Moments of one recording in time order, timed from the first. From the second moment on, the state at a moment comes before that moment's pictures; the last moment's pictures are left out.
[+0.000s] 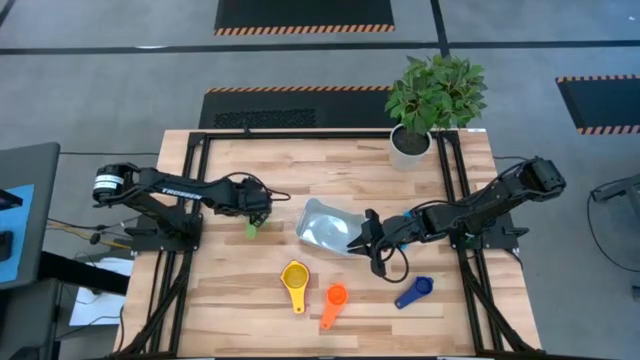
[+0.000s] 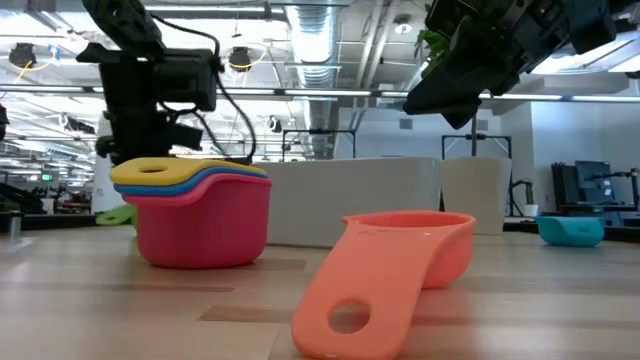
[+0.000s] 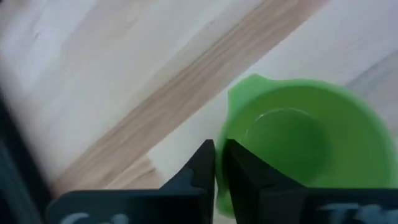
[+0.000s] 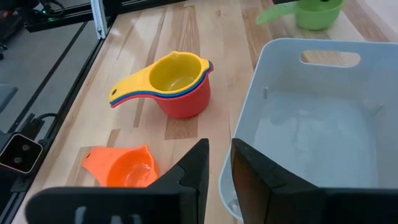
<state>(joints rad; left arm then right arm) 0.12 1.42 0.67 -0.75 -0.46 -0.73 0.27 1.37 0.65 0.22 0.11 0.32</state>
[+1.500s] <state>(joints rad) -0.52 1.59 1.14 -0.71 -0.33 -1.64 0.25 1.34 0.65 0.10 0.22 0.45</state>
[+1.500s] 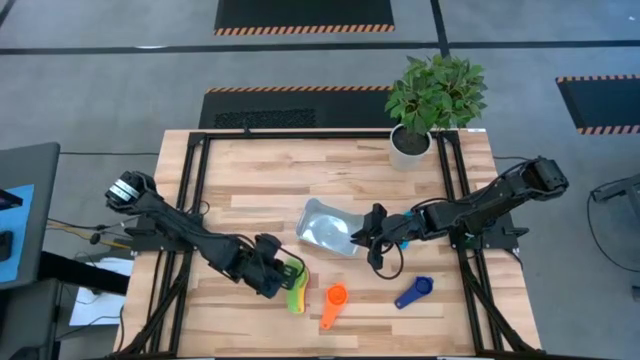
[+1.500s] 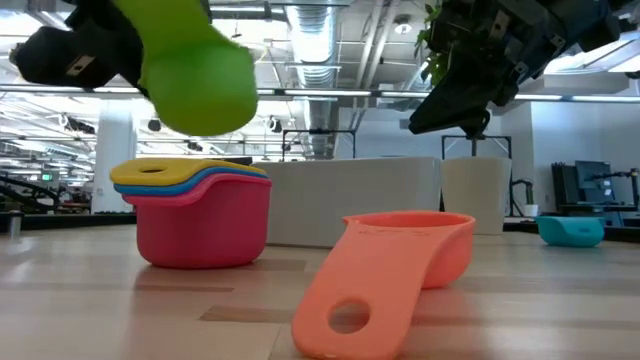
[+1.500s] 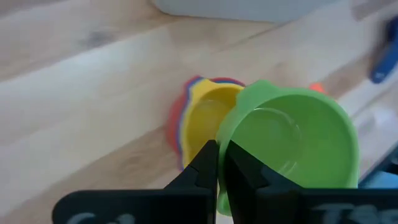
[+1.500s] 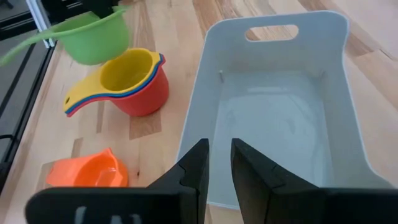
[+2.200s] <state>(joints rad) -0.50 1.61 1.14 -0.71 -0.27 -1.73 0.26 1.34 0.65 0.08 0.22 0.45</state>
